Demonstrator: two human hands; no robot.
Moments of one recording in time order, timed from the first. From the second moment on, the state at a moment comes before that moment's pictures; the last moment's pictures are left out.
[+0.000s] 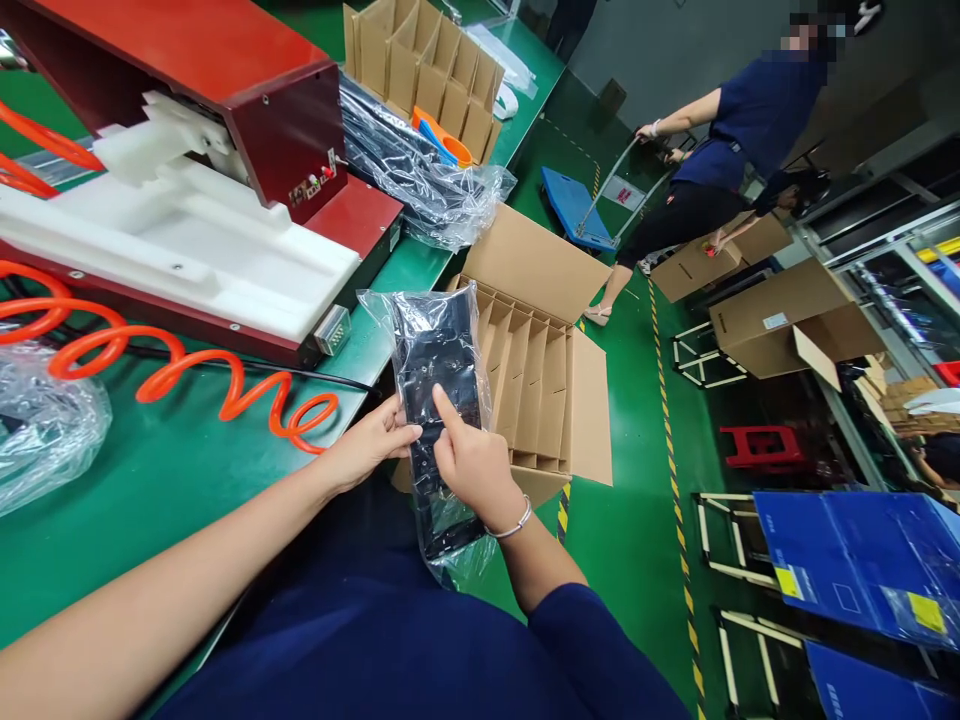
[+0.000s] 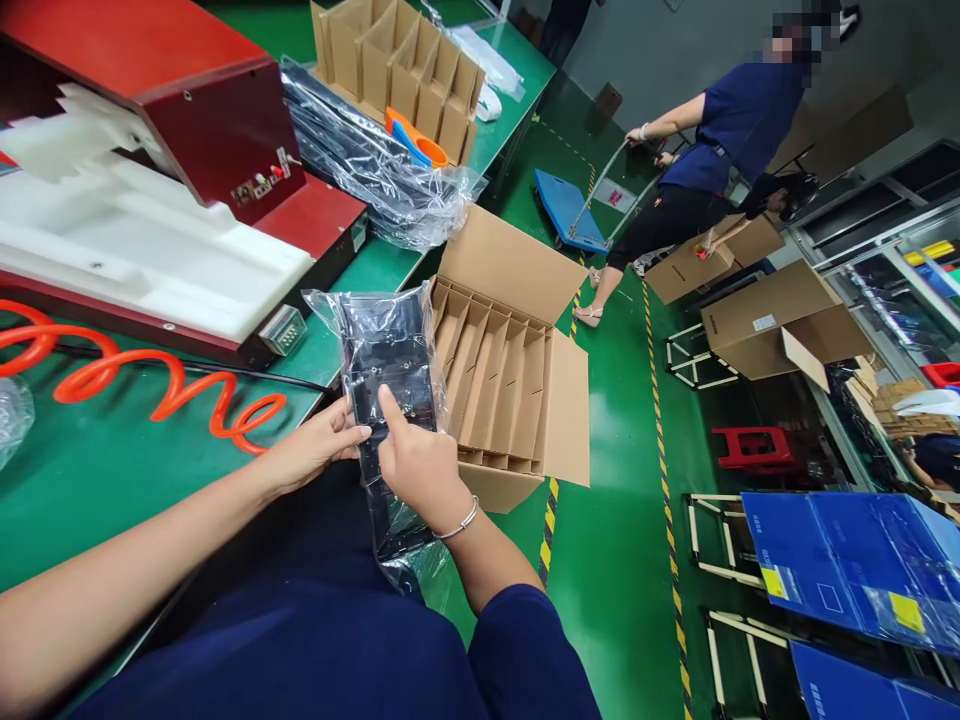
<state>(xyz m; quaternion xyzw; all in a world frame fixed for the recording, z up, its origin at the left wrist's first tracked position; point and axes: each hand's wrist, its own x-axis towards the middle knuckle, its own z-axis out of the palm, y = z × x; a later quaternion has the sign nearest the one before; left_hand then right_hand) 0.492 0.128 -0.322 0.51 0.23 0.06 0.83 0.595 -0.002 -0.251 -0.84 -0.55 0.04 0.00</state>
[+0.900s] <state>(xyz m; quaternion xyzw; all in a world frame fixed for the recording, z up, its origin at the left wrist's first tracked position) 0.493 0.131 -0.322 0.47 0.24 0.07 0.85 0.589 -0.021 -0.261 -0.82 -0.56 0.08 0.00</state>
